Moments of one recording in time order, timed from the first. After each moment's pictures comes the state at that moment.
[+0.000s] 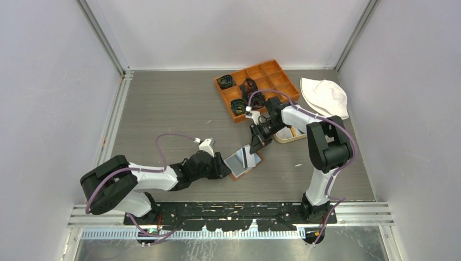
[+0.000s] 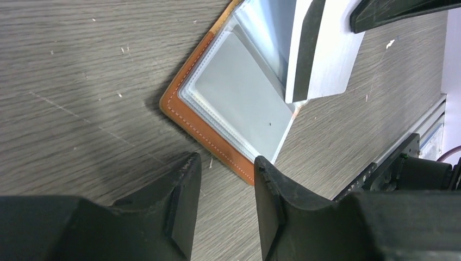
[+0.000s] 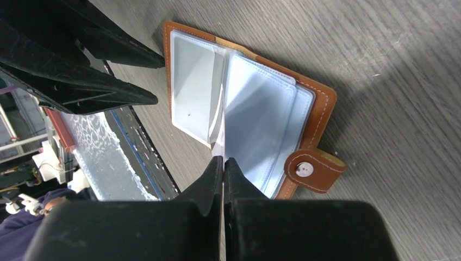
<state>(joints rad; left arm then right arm) -0.97 1.39 0.38 0.41 -0.09 -0.92 0.33 1.83 1.18 -0.79 -0.81 -0.27</state>
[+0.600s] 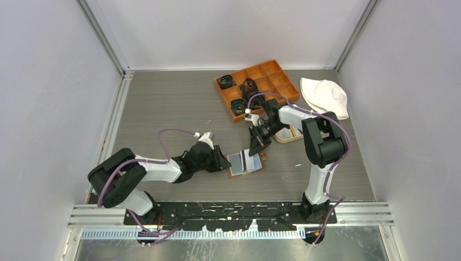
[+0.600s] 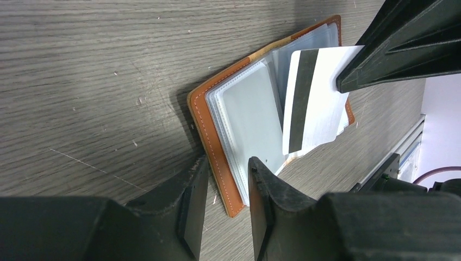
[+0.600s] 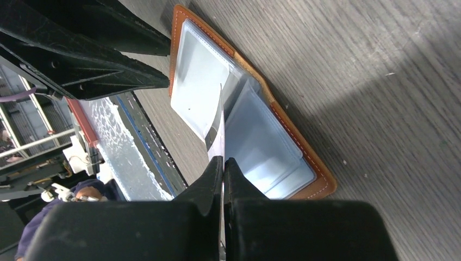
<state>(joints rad) -0.85 1.50 0.46 0.42 0.03 -0.94 0.33 1.92 1.20 -0.82 -0.85 -0.26</state>
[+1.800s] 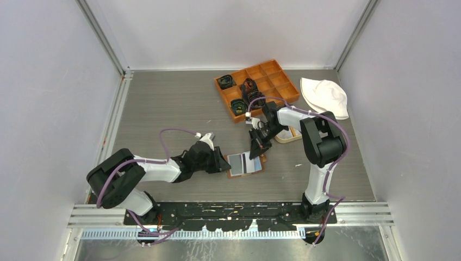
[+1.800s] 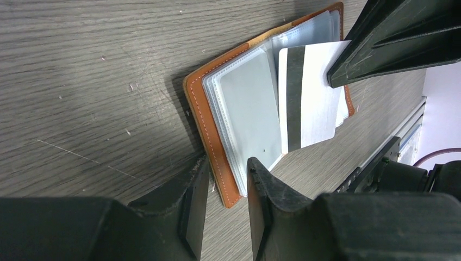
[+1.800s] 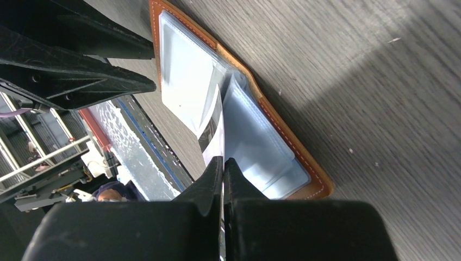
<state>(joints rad) -0.85 1.49 0.46 0.39 0.10 -0.92 0.34 1.93 1.18 -0.83 -0.80 -0.16</state>
